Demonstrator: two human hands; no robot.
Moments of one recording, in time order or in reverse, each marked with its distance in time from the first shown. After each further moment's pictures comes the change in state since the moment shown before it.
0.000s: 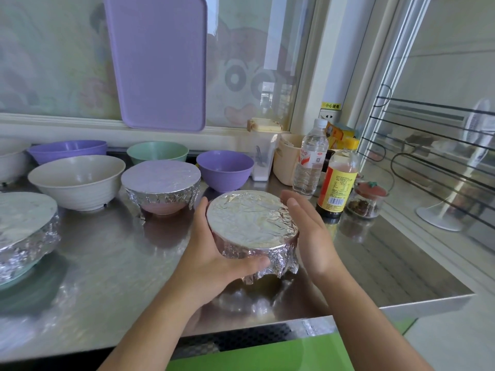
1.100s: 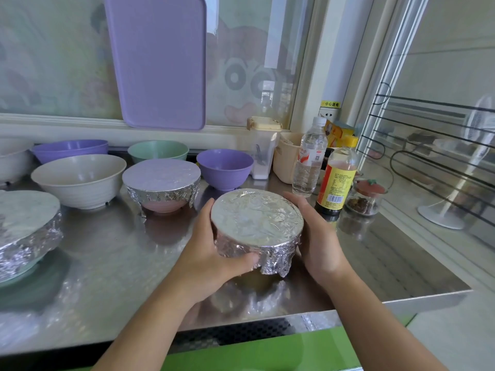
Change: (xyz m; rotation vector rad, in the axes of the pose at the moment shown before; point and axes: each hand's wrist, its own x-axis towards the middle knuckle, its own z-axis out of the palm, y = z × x) left_hand -0.004 0.001 -0.004 0.039 -0.009 -0.004; right_hand -0.001 0.011 -0.012 0.338 -0.150 0.120
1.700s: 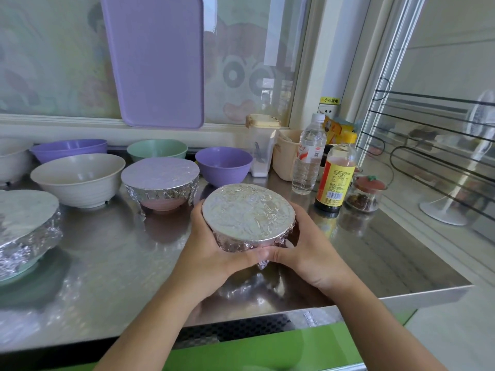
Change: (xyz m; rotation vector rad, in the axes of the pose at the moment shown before) left_hand 0.002 0.001 0.010 0.010 0.062 0.021; right_hand -0.022 0.005 -0.006 -0.471 -0.108 -0.080
